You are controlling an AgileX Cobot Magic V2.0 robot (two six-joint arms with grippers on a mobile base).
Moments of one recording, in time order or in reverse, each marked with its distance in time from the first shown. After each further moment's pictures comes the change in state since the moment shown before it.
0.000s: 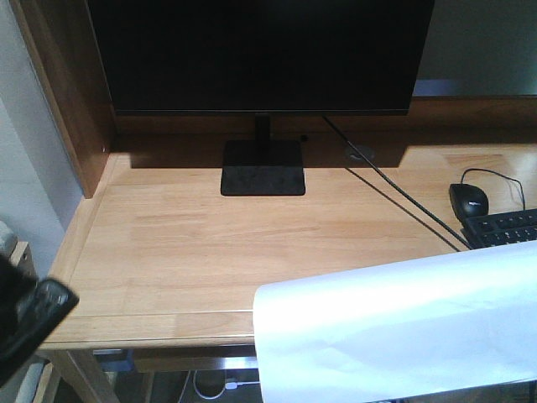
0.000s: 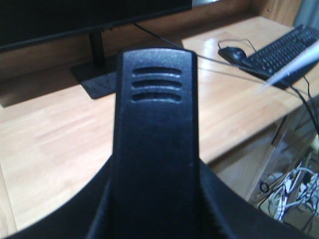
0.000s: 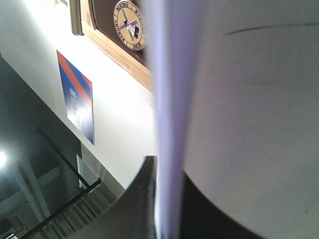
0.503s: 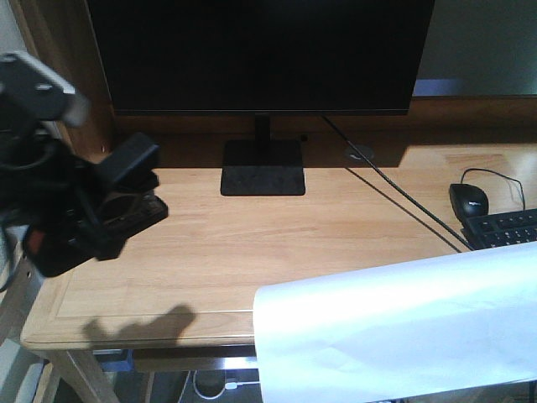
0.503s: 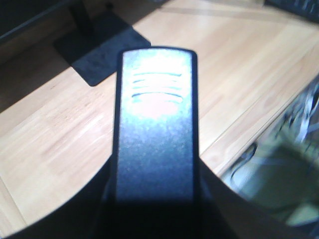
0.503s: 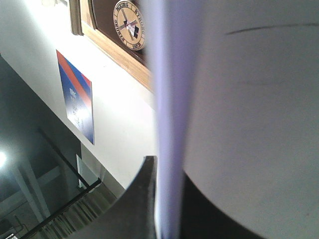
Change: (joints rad) left arm 0.000 0.744 -0.446 0.001 0.046 0.284; right arm 0.000 0.000 0.000 0.000 0.000 0.000
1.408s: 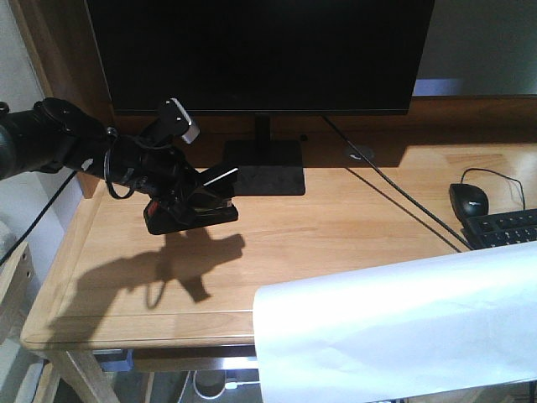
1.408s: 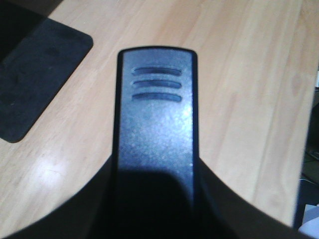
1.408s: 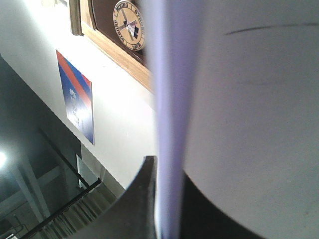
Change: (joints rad) left arm 0.188 0.822 -0.442 -0.655 0.155 0.924; right arm 0.000 0.000 0.000 0.000 0.000 0.000
